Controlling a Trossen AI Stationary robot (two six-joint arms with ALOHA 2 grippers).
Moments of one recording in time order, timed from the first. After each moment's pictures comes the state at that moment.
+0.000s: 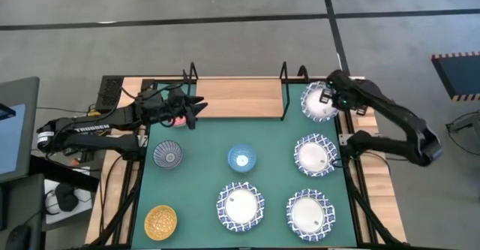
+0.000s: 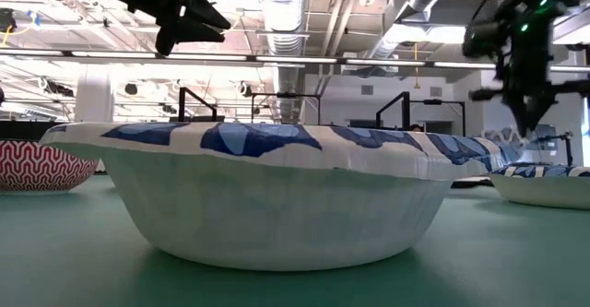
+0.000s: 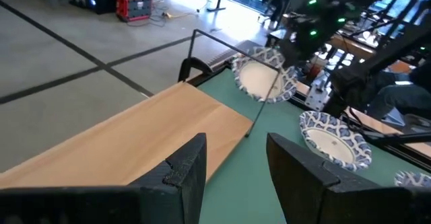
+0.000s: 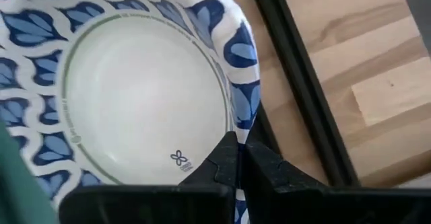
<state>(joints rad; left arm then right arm) 0.28 0.86 0.66 0.04 -0.21 -0.31 -0.98 0.98 0.77 -1.08 0.31 0.94</state>
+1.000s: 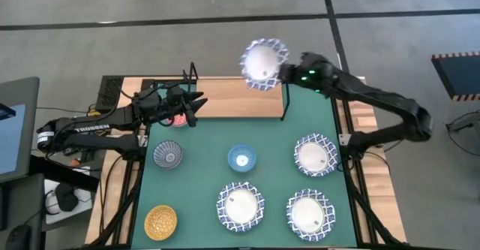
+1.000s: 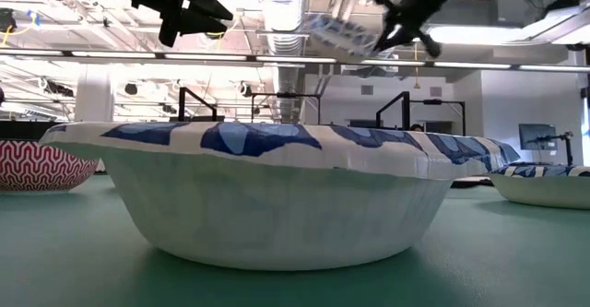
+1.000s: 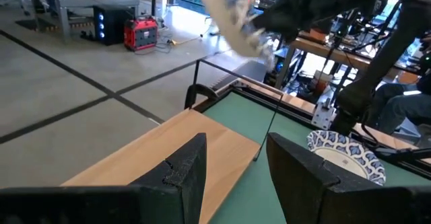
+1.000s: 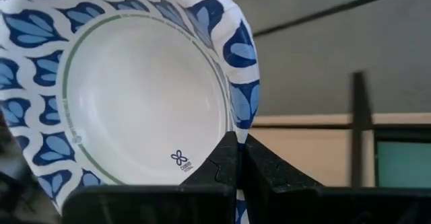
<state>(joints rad) 0.28 0.86 0.66 0.12 -0.24 -0.22 -0.49 1.25 1.15 -0.35 0.34 0.87</state>
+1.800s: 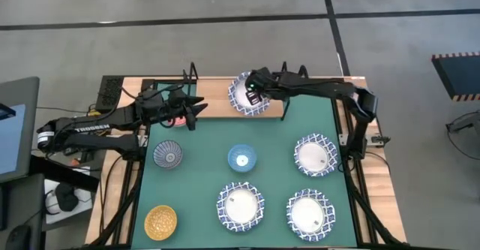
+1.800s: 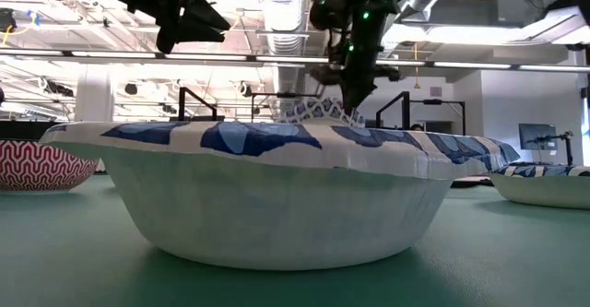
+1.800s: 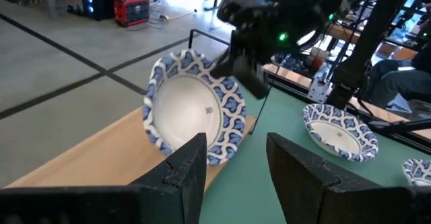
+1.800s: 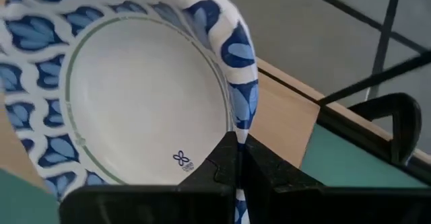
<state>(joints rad) 0.28 0.86 0.66 0.03 -0.19 -0.25 -0.37 1.85 1.58 -0.84 0.55 0.55</state>
